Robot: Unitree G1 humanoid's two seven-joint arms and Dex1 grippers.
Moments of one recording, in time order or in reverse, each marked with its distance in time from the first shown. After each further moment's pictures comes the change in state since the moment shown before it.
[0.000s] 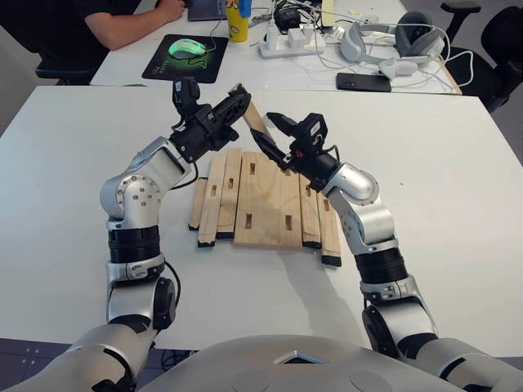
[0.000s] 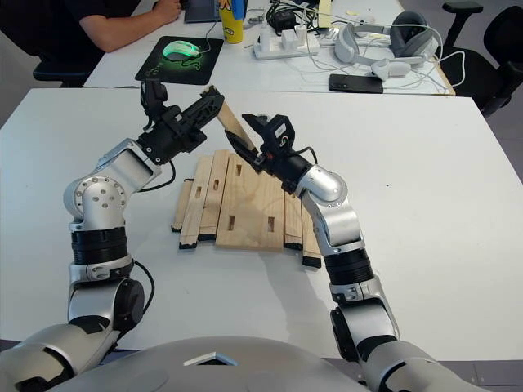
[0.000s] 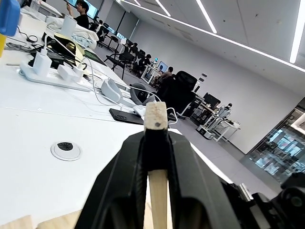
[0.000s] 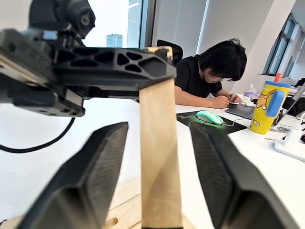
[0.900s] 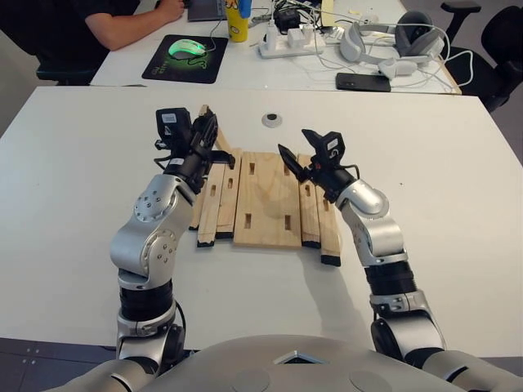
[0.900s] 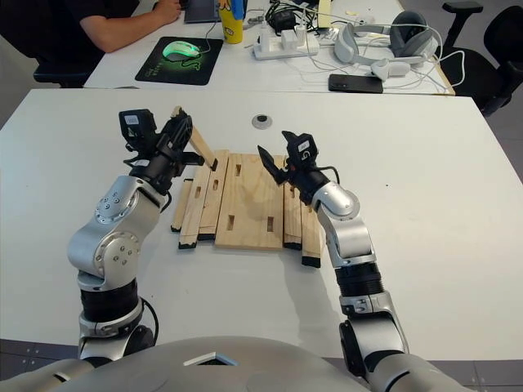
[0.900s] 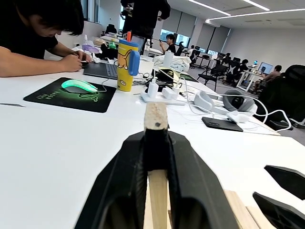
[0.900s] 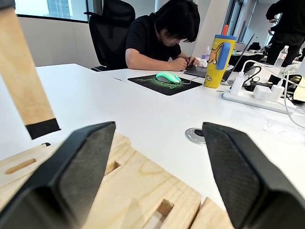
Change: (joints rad) left arm 0.290 -0.091 -0.148 -0.450 0.376 -0.071 0.449; right arm 0.098 -0.031 -0.046 0.034 -0.063 0.027 -0.138
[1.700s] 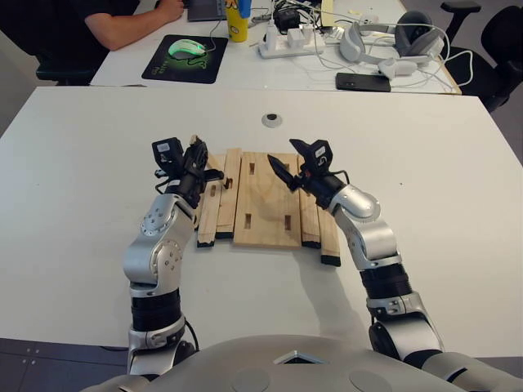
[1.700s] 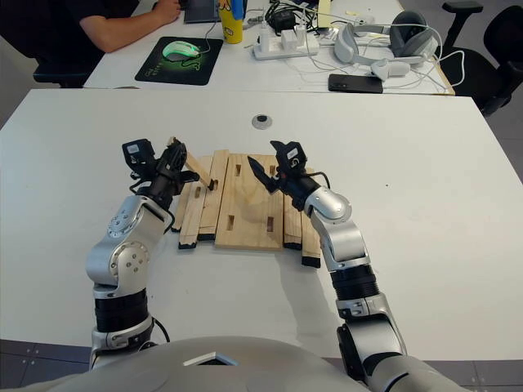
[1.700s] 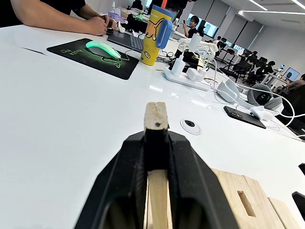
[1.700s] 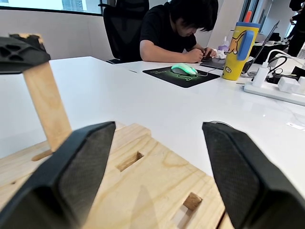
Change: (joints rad) left arm 0.112 -0.108 0.058 0.105 0.018 -0.081 -0.009; right arm 0.014 0.004 0.039 -0.004 0.000 0.028 0.037
